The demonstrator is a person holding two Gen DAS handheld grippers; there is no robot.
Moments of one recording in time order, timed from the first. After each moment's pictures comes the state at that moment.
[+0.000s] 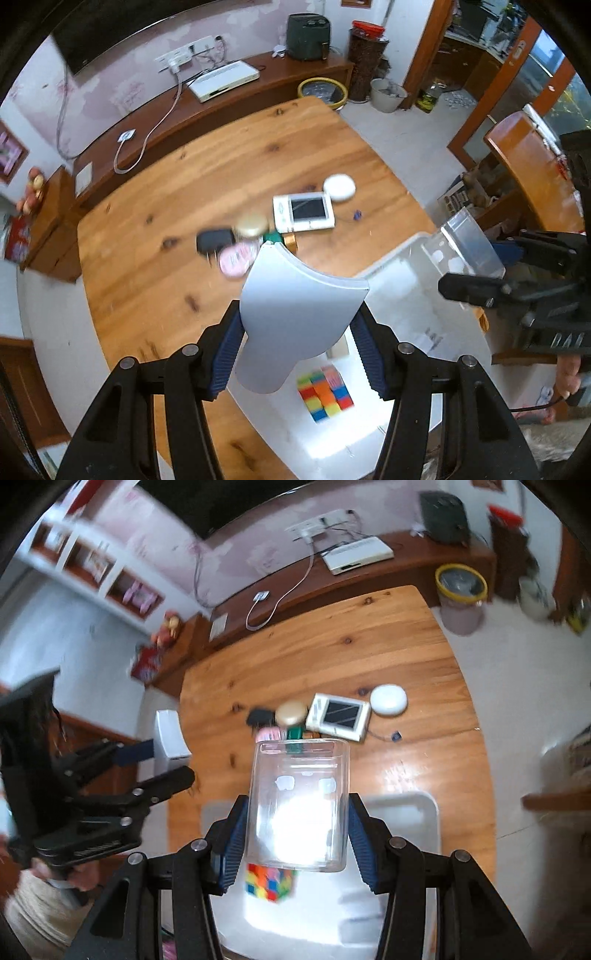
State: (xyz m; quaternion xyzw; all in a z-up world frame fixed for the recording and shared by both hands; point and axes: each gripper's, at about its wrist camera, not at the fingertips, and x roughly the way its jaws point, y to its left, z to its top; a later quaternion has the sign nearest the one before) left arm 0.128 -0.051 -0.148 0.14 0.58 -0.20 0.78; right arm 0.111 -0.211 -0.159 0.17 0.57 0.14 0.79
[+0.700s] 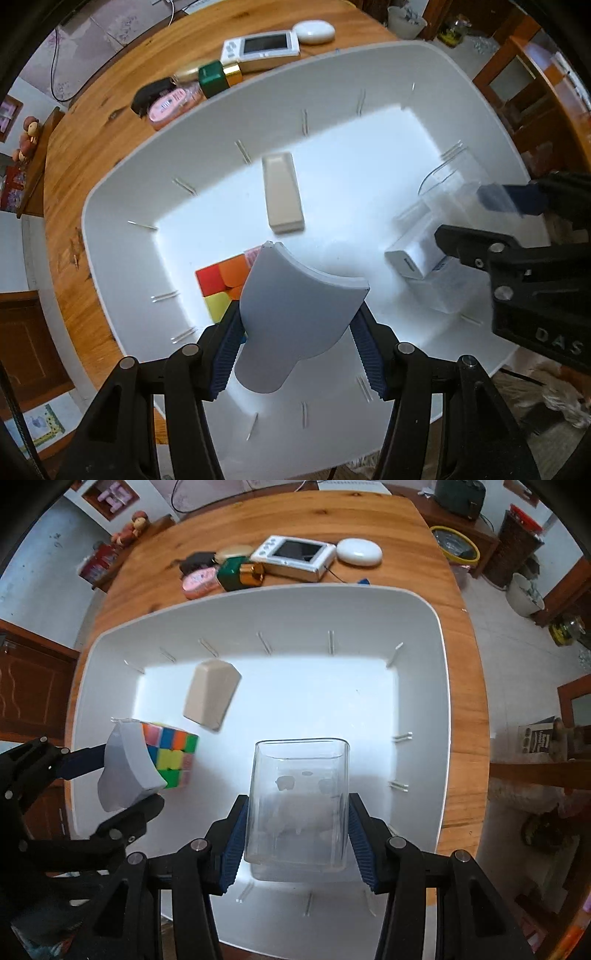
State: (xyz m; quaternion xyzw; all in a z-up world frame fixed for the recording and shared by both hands) left arm 0.027 -0.082 -0.286 0.18 0.67 -0.15 0.71; right arm 0.033 -0.187 -0.286 0.02 0.67 0.09 0.74
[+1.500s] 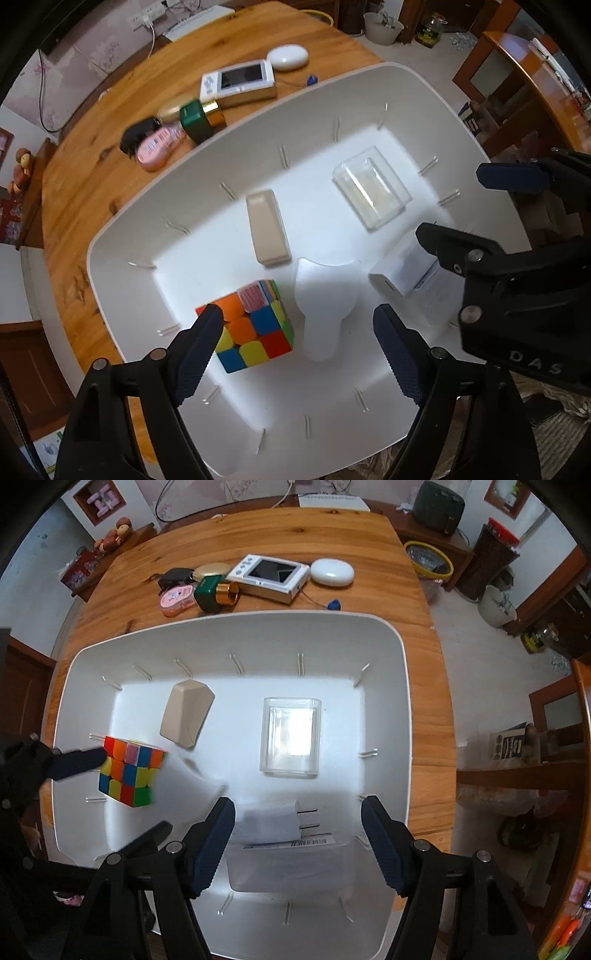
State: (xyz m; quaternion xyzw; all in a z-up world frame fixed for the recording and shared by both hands) left arm 0.035 -0.094 -0.259 0.20 0.64 -0.18 0.72; right arm 0.037 -0.187 -0.269 -0.01 0.64 0.04 0.76
